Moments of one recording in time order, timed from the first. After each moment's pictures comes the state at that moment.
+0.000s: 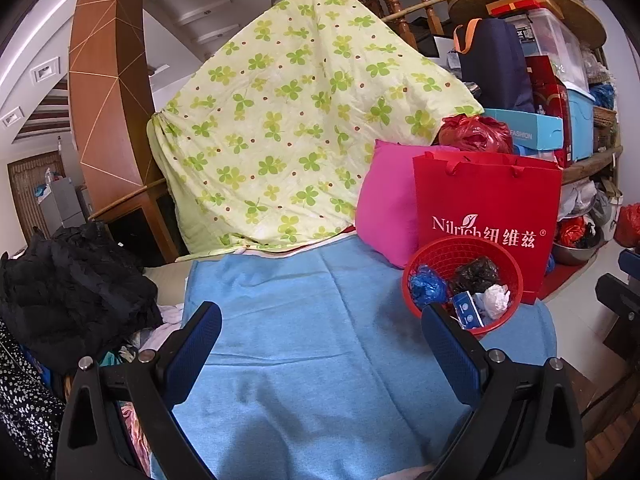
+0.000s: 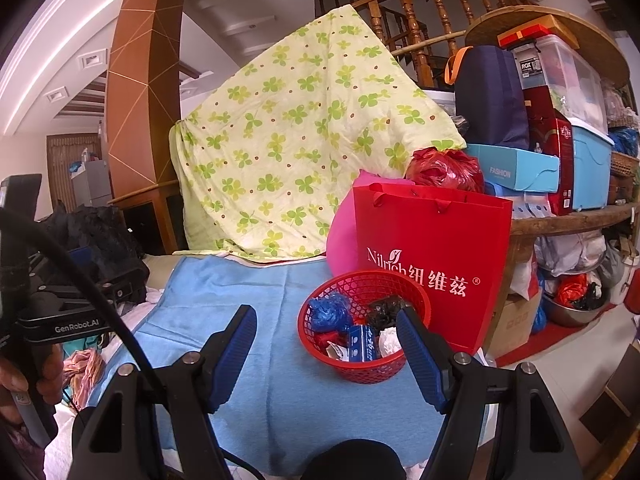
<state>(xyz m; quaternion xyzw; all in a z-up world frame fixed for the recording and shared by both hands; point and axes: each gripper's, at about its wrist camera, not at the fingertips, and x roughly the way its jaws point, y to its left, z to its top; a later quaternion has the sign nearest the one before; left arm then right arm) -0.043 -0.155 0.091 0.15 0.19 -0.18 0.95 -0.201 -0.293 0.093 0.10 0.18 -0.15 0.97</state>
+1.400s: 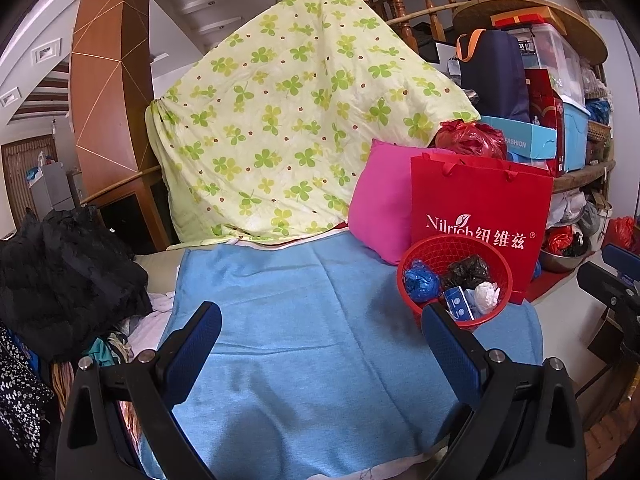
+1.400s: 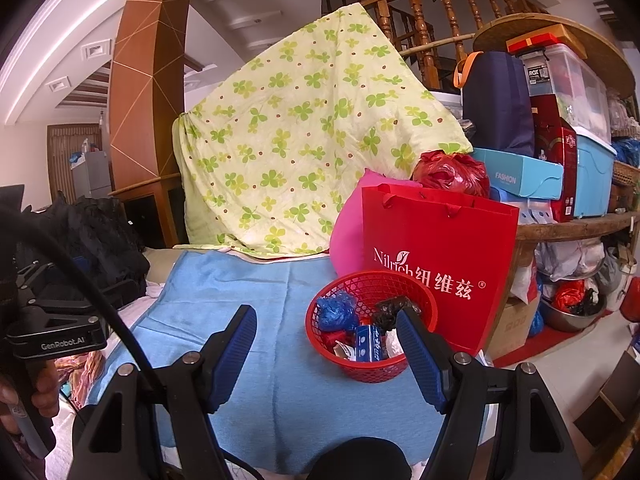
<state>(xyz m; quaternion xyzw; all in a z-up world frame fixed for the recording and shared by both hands) -0.053 -0.141 0.085 0.13 0.19 -0.20 0.95 -0.194 -0.287 0.096 0.09 0.18 -0.15 0.97</state>
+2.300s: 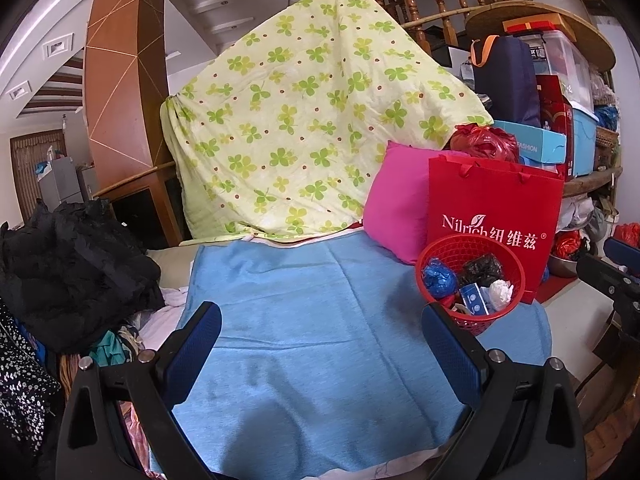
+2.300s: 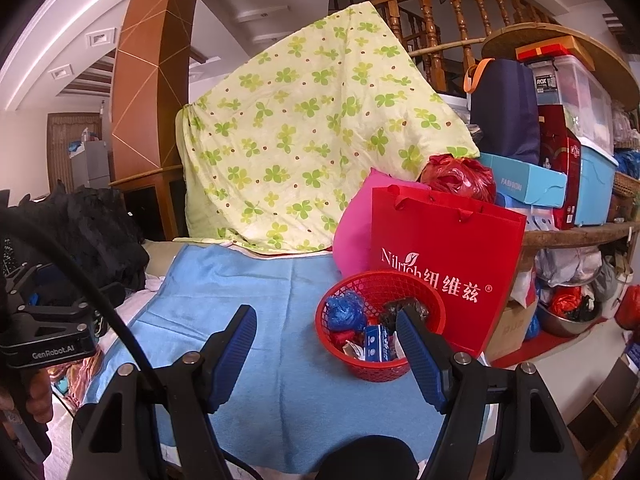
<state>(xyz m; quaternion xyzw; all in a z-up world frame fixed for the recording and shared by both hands) -0.054 -0.120 0.087 0.12 0.19 -0.17 0.96 -0.187 -0.279 0.099 0.08 0.19 -0.15 0.97</state>
